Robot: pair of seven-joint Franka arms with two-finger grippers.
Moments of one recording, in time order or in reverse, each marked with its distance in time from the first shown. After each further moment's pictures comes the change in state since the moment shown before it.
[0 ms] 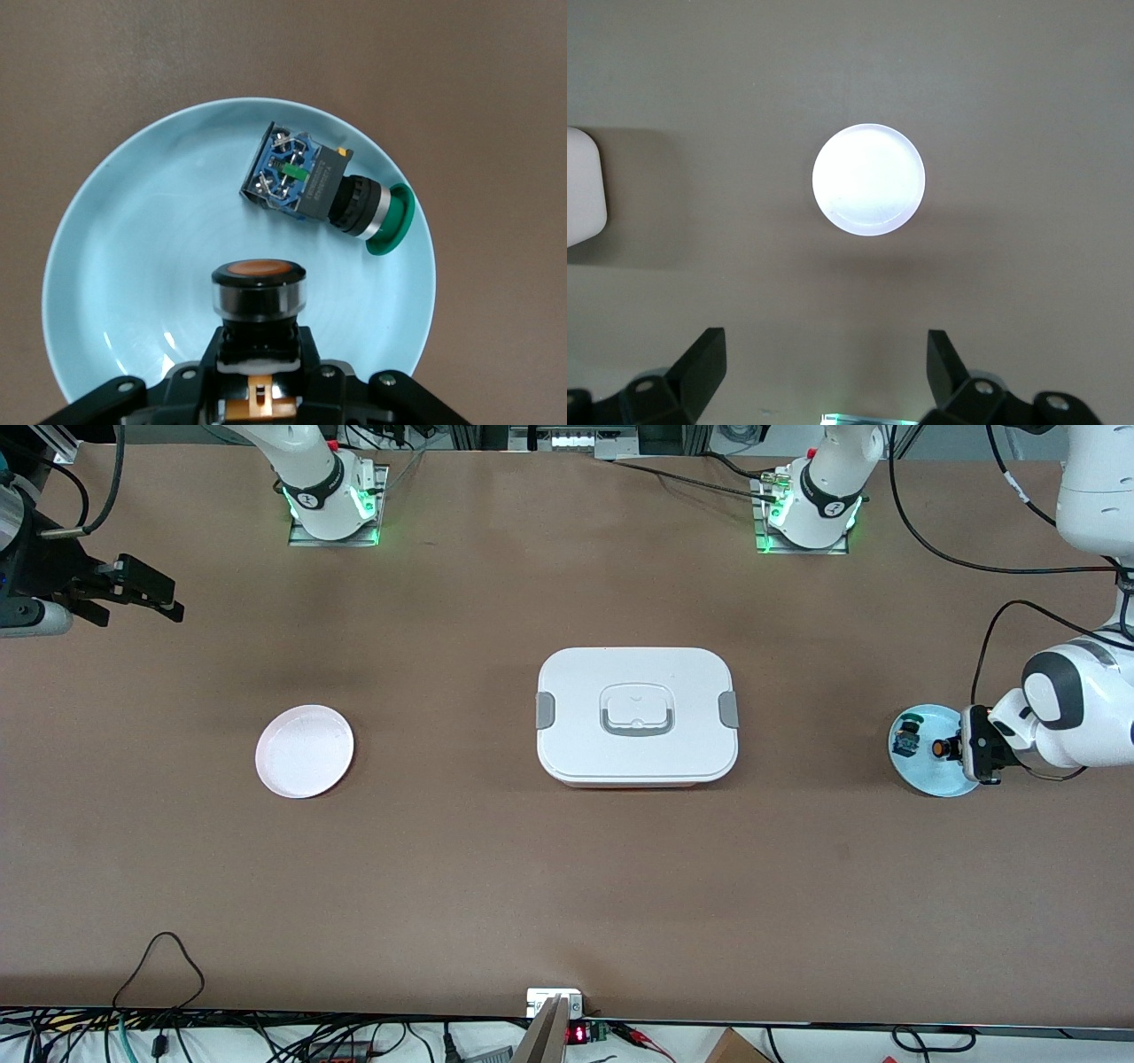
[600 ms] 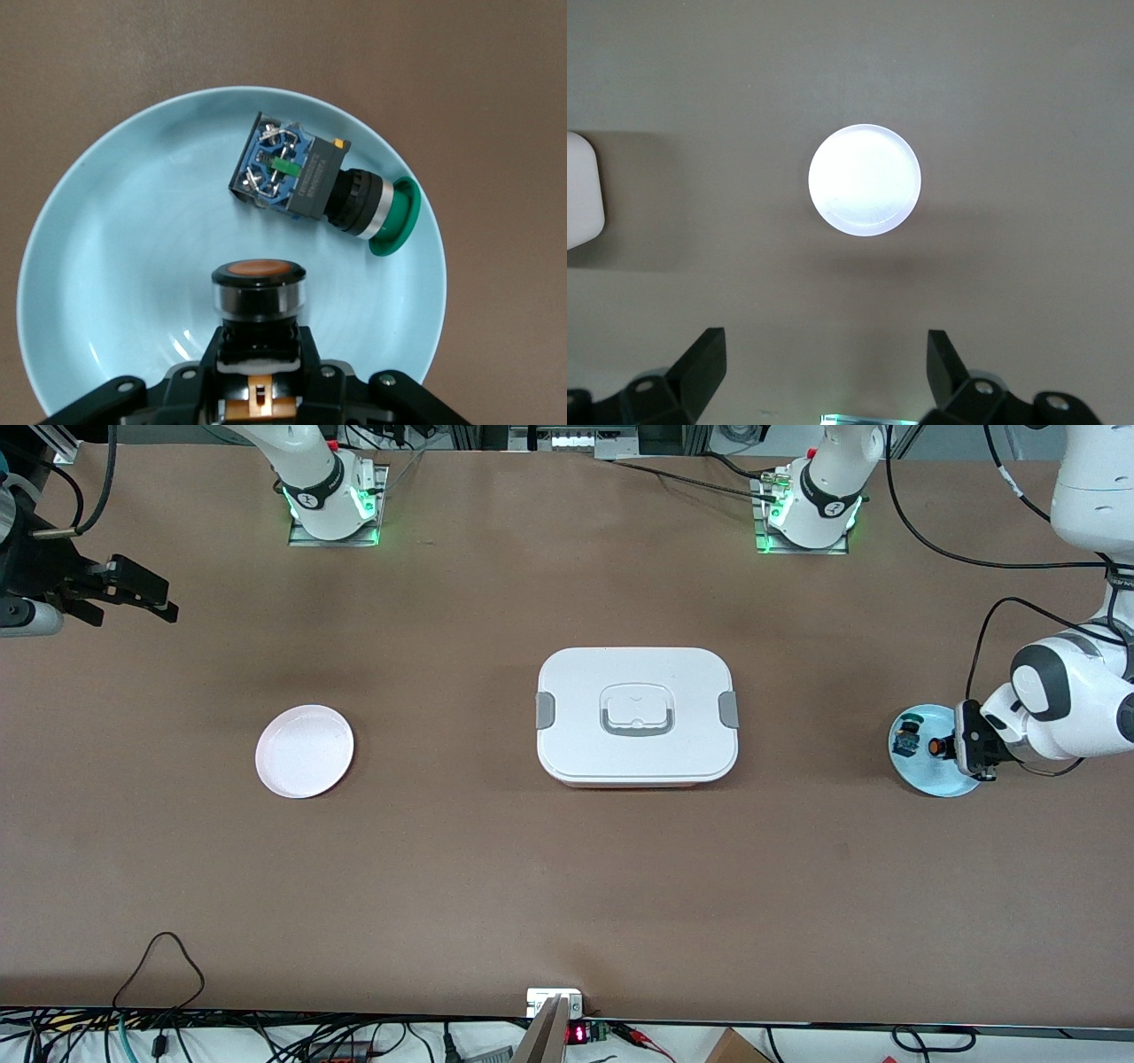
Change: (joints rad) left arm 0.002 -0.011 0.001 -0.067 0.000 0.093 0.030; right arm 0.000 -0.001 -0.009 0.001 -0.001 0.001 0.000
